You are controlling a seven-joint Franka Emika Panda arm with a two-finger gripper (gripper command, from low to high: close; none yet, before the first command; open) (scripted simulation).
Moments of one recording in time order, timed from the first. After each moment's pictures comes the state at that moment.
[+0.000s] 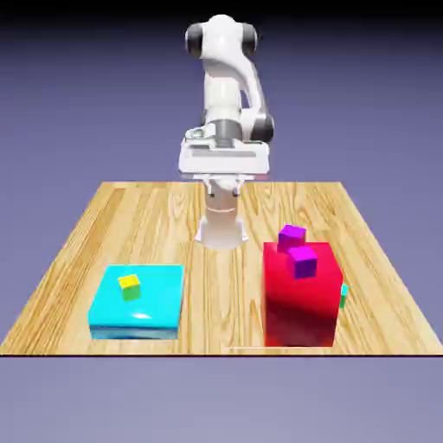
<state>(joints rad) 0.00 -0.54 0.03 -2.77 -0.04 3.04 0.72</state>
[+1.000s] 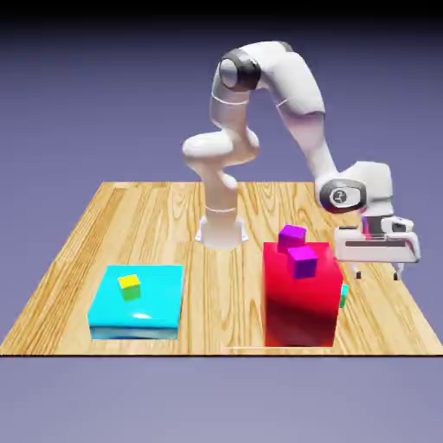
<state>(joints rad) 0.55 0.30 0.19 -2.36 -0.79 2.79 -0.49</state>
